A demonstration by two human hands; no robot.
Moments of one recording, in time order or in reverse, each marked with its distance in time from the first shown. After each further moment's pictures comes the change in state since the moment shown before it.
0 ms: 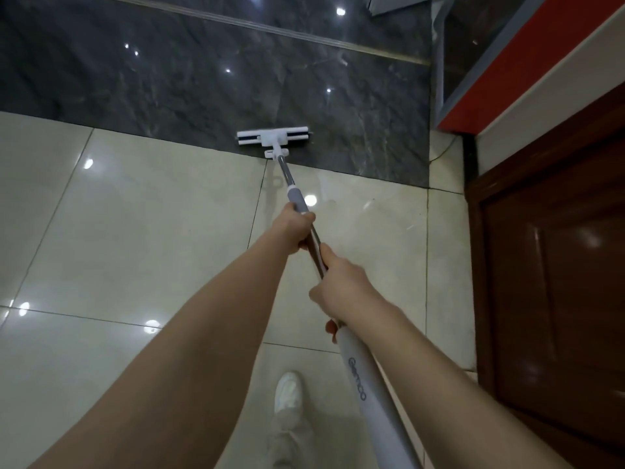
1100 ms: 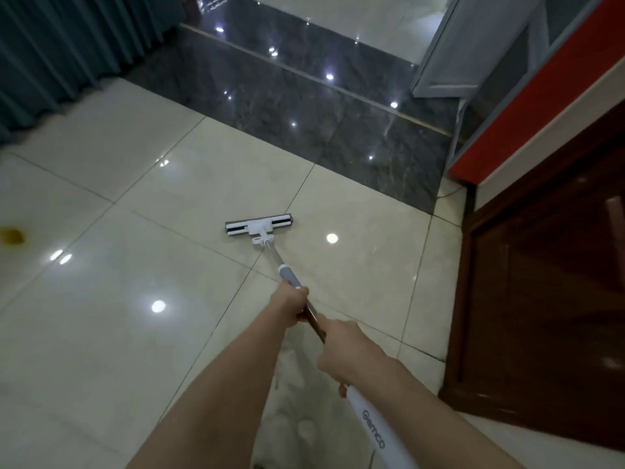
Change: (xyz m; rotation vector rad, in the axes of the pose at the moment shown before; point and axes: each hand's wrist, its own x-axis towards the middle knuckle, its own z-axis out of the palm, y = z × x) left_hand -0.379 -0.353 0.073 -0.333 0.145 -0.093; right_hand -0.375 0.262 0.174 -0.556 -0.118 -0.271
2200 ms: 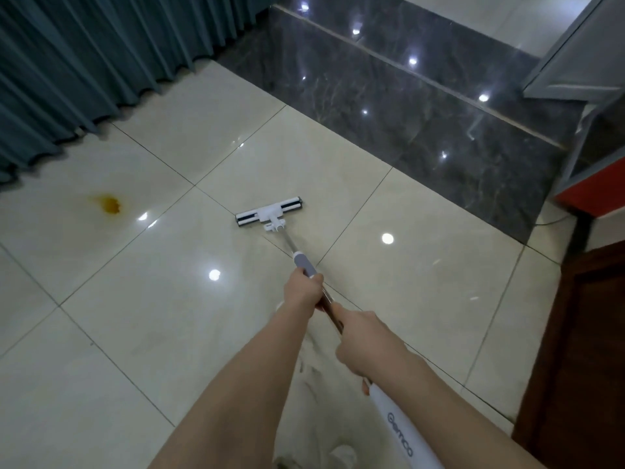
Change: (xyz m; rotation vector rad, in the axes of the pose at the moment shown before) left_hand 0.064 0.059 -0.141 0.051 0.367 0.033; right_hand 0.116 -0.128 -0.027 -0.161 -0.025 -0.247
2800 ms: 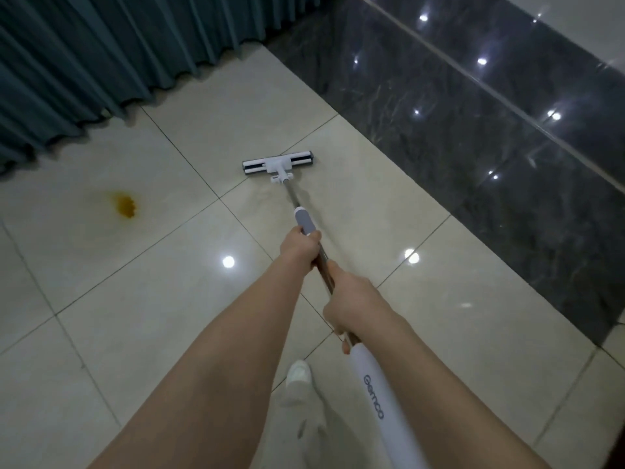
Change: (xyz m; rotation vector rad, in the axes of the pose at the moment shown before) left_hand 0.301 0.205 -0.117 -0.347 0.039 -0.136; right_hand 0.306 -0.158 -0.170 -0.010 -0.067 0.019
